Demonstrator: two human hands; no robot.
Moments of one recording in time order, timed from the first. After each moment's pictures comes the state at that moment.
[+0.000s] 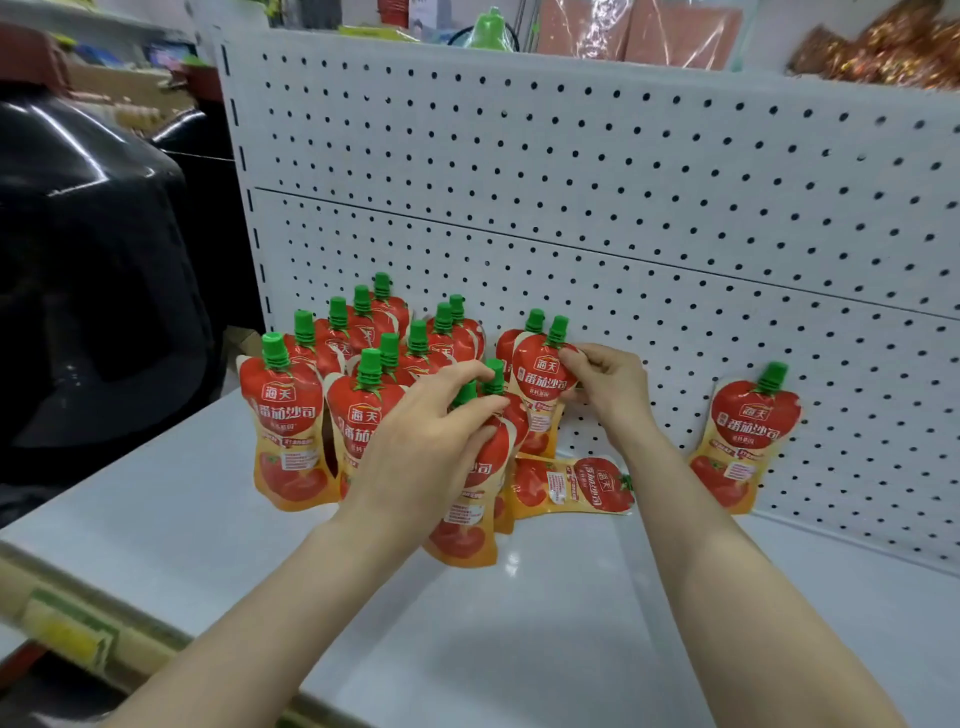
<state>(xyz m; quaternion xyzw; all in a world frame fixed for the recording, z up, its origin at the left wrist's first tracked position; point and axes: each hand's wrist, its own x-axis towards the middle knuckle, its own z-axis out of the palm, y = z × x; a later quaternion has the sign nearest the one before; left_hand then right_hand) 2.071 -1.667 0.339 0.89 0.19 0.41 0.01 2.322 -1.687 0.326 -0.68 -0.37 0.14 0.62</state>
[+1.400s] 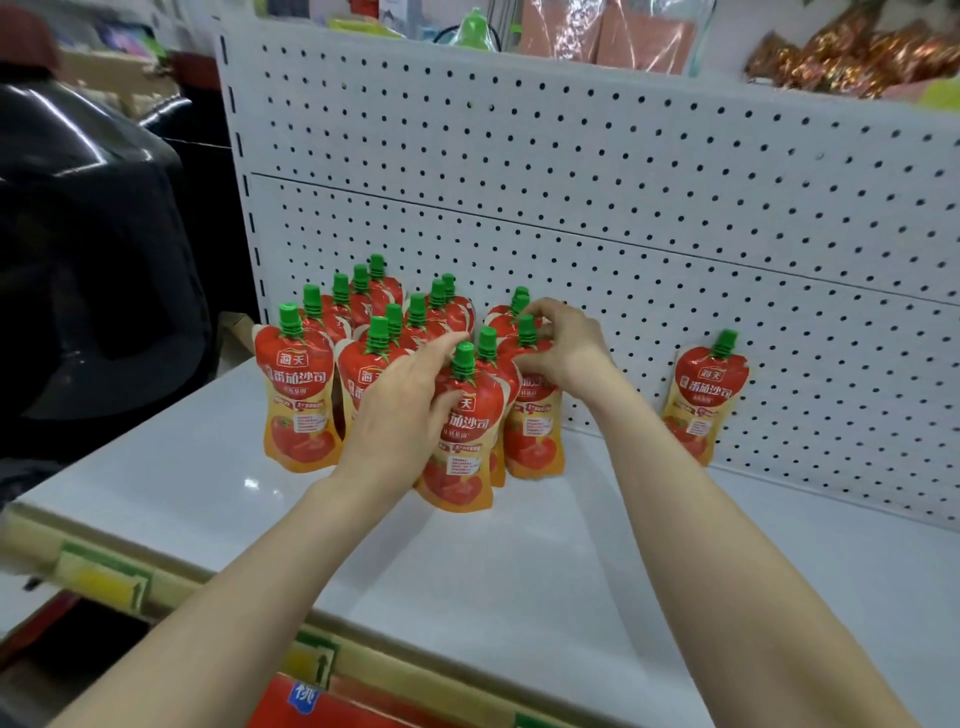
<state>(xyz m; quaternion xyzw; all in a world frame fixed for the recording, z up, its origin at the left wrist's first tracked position) 2.051 -1.668 0.332 0.86 0.25 0.41 0.16 2.251 -1.720 0.379 -0.80 -0.46 0.08 0.38</state>
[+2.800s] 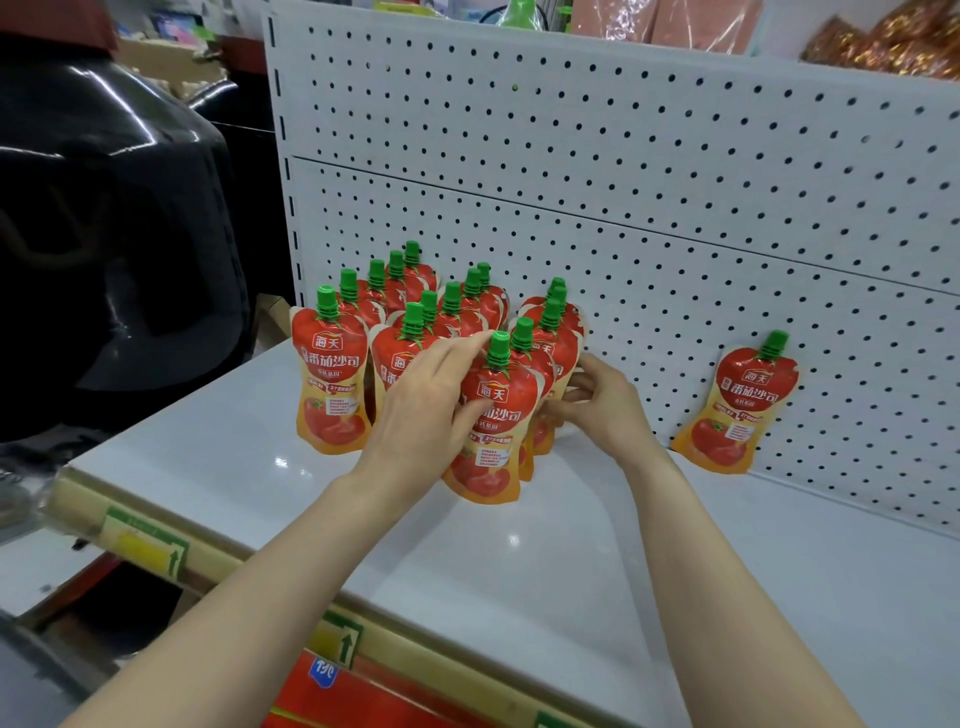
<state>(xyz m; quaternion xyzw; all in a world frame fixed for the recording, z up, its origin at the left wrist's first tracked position) 2.044 -1.663 0.320 0.87 0.24 0.41 0.12 2.256 -1.740 0.310 -0.72 -0.48 0.15 0.48</state>
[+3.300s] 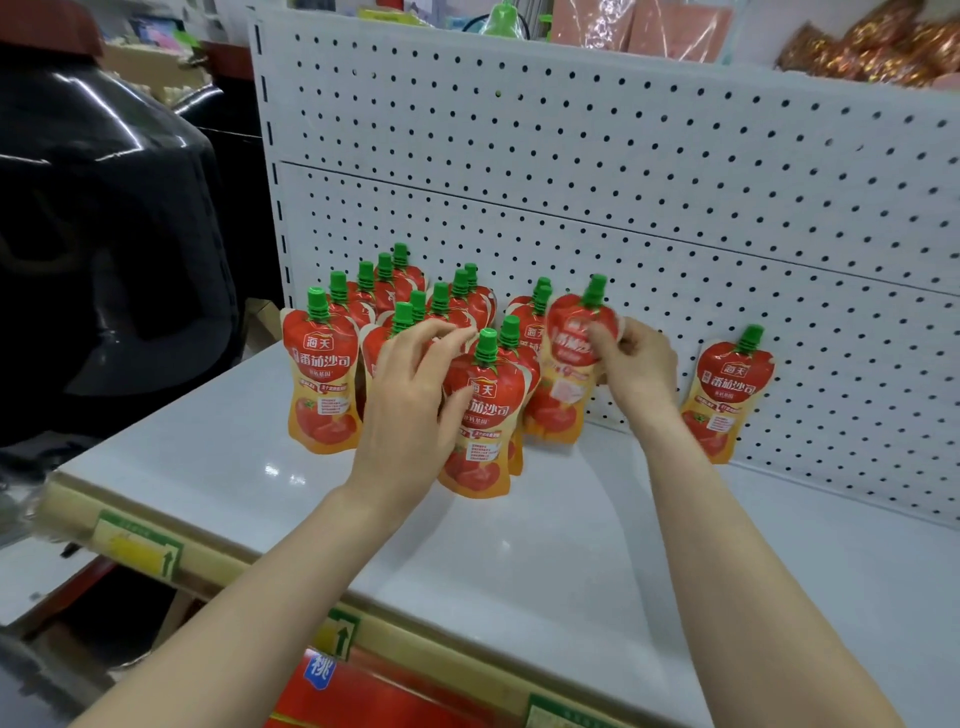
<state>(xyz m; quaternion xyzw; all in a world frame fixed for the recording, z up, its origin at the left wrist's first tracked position) 2.038 -1.676 0.319 0.82 0.25 0.50 0.08 2.254 -1.757 0.354 -0.76 -0.35 0.03 0.55</state>
